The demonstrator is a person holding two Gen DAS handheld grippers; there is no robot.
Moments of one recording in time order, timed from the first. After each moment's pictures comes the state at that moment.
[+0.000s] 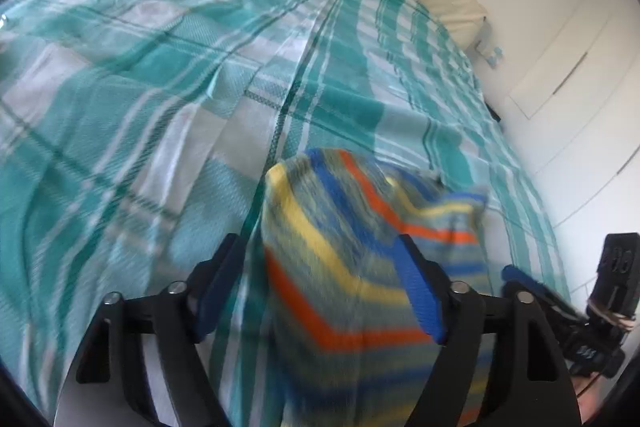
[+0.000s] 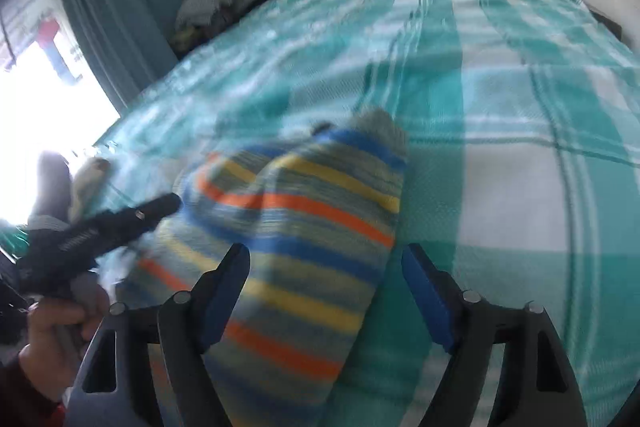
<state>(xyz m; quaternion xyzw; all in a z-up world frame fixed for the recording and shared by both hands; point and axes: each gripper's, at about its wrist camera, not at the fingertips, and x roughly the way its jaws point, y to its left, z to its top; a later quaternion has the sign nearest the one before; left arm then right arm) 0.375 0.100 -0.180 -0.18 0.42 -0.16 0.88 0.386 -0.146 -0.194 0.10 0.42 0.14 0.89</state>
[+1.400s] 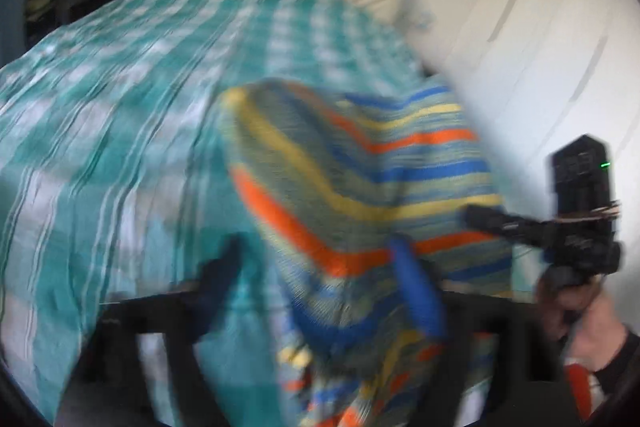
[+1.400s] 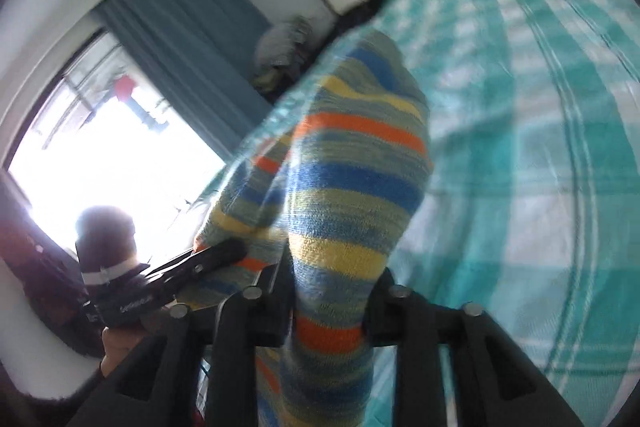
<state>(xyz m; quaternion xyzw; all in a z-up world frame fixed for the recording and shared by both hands) 0.335 0.053 -0.093 -0.07 0.41 -0.21 0.88 0.363 -0.184 -0.104 0.23 0.41 0.25 0.85</state>
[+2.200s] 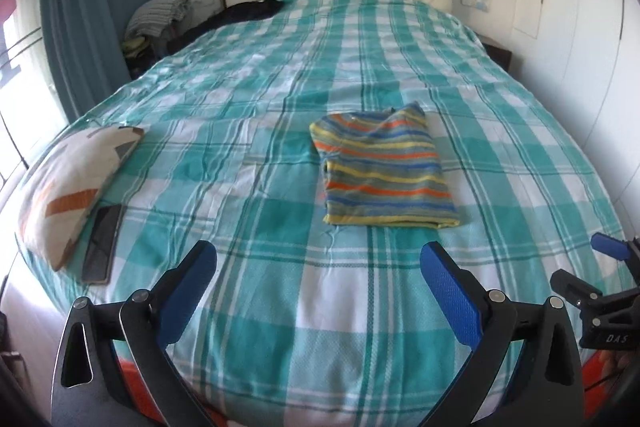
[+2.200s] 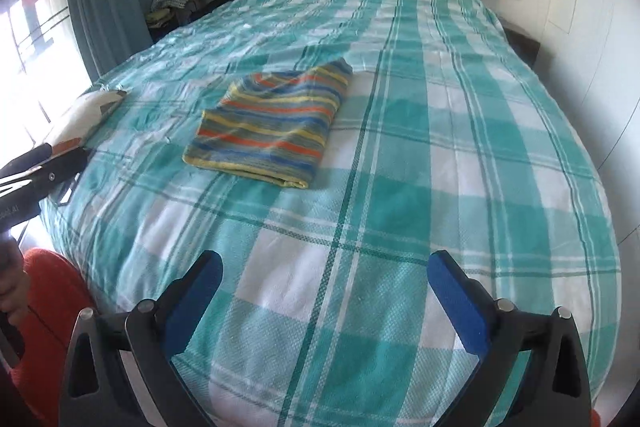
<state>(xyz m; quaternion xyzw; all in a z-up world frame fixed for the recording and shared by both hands) 0.089 0.030 -0.039 0.03 0.37 -0.04 0.93 0.074 -0.199 -0.097 0.01 0.44 0.02 0.90</state>
